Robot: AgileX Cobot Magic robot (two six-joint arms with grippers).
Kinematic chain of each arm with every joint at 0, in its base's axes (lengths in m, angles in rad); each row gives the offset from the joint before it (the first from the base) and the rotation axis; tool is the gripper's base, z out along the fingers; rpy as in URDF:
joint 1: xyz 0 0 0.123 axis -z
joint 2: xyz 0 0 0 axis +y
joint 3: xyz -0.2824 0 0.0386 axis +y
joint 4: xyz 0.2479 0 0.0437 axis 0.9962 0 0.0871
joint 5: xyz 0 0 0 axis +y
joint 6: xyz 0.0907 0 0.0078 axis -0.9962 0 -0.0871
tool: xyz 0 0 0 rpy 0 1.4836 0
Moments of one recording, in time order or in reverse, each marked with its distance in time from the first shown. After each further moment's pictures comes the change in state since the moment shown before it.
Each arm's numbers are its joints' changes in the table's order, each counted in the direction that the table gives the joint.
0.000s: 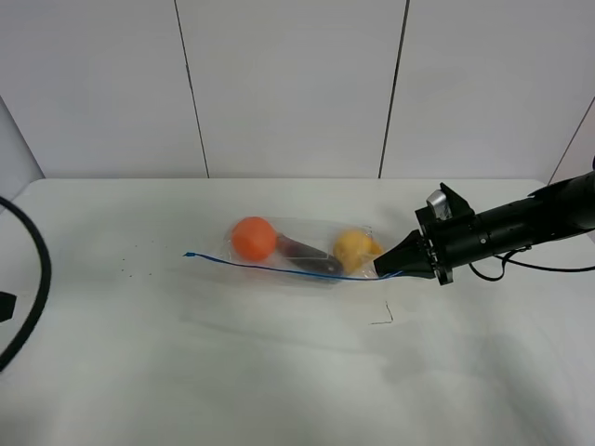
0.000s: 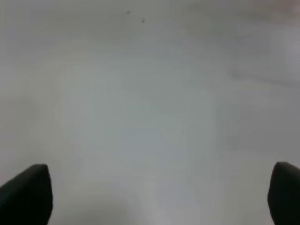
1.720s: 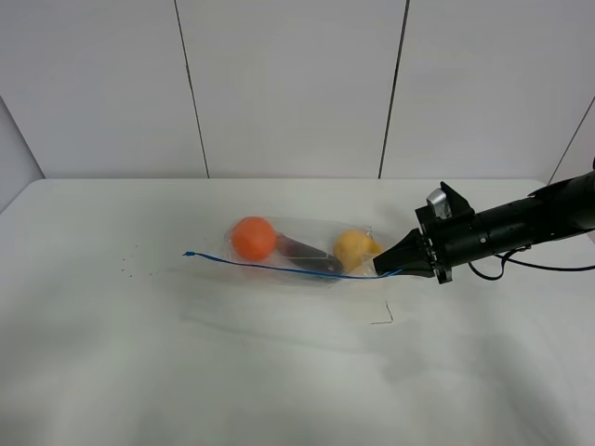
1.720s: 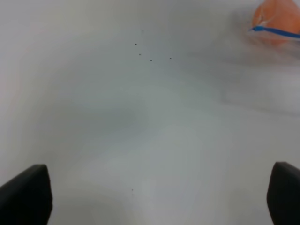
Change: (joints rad) left arm 0.000 -0.632 0.099 0.082 0.201 0.177; right arm 0.000 0.000 0.000 0.009 0.000 0.012
